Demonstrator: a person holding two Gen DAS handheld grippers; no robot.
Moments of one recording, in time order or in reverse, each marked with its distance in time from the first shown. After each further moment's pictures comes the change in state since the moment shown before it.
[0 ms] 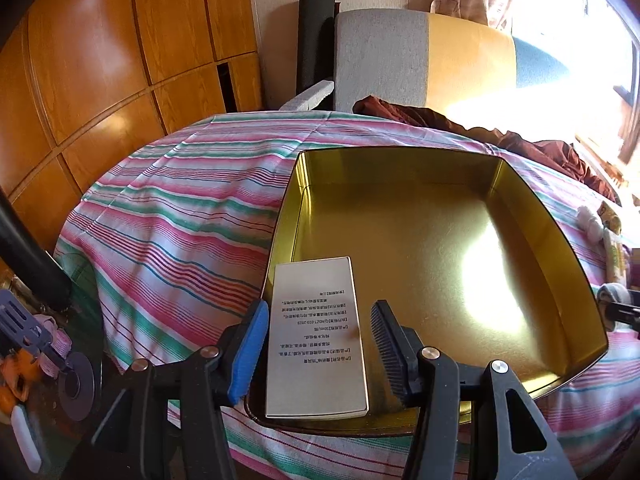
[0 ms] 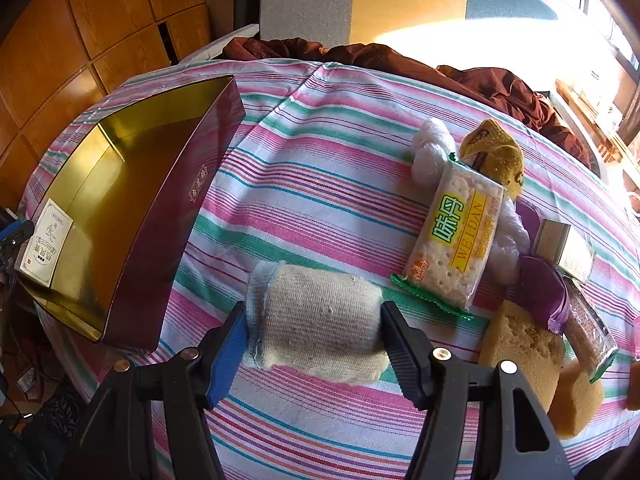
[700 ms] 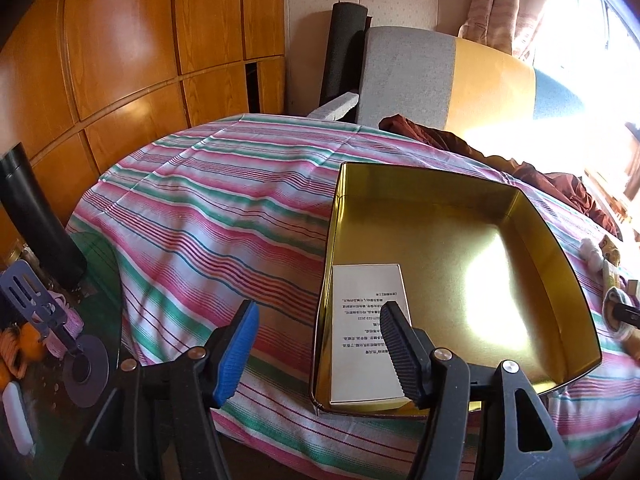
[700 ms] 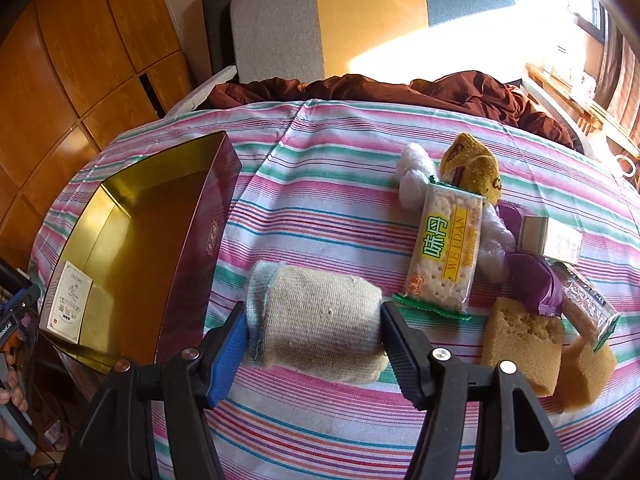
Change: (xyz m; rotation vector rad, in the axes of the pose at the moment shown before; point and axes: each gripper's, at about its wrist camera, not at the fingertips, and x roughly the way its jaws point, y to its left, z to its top) left arm -0.017 0.039 -0.007 -0.093 -0.034 0.011; right arm -0.028 0.002 0.008 0.150 -0.117 0.027
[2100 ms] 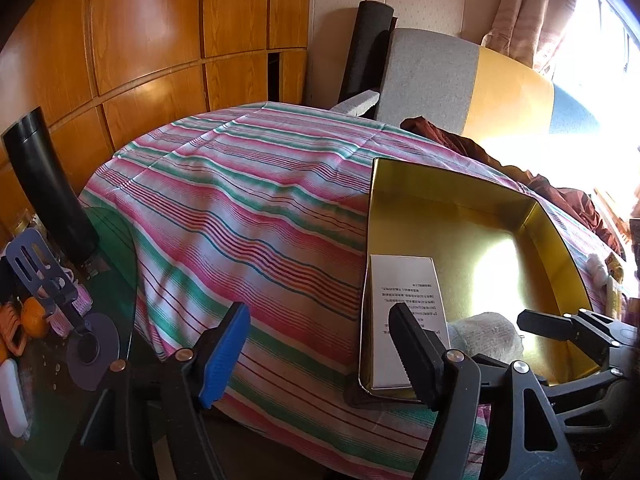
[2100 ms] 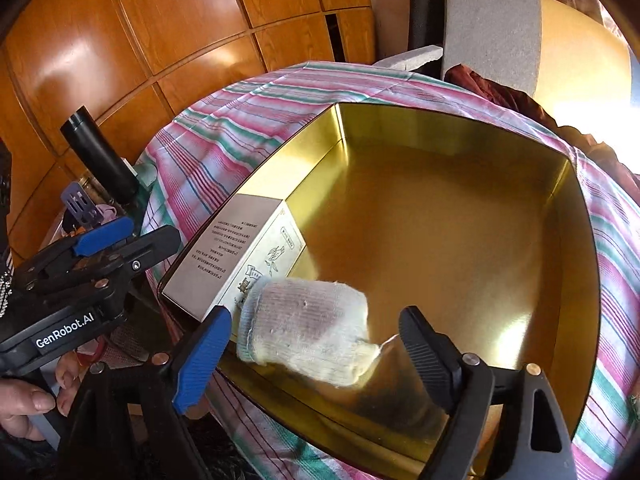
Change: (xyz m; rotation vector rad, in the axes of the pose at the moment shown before) left arm 0.002 0.029 -0.004 -0.073 0.019 0.011; right arm 0.048 0.228 -0.015 -0.411 0.075 0.368
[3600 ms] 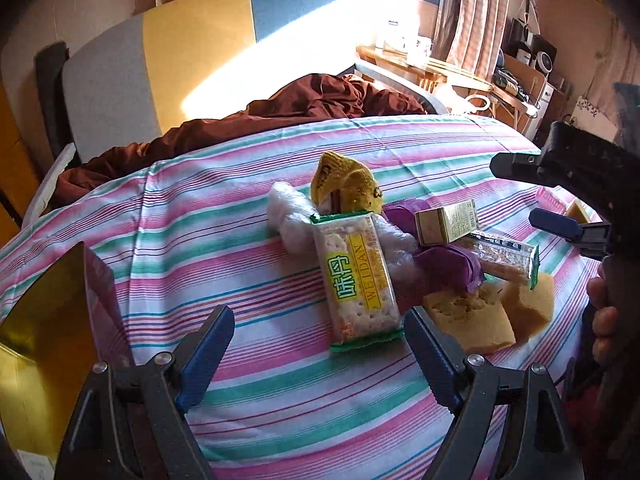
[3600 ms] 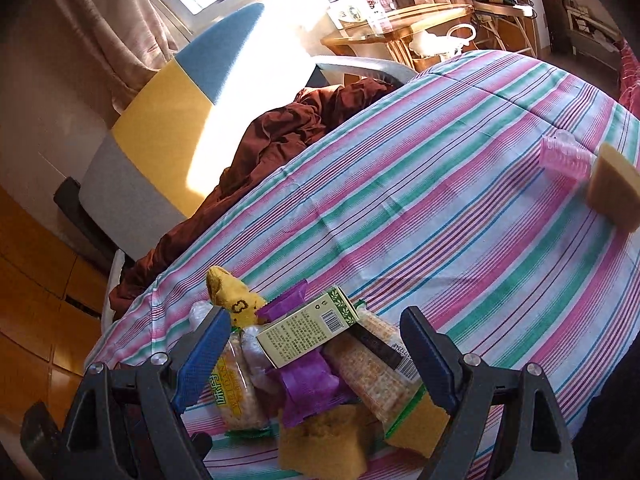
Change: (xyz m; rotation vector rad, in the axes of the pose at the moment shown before) left arm 0.011 -0.428 -0.014 0.668 0.150 -0.527; right arm -0.250 -0.361 -0.164 1.103 -0.415 -0.462
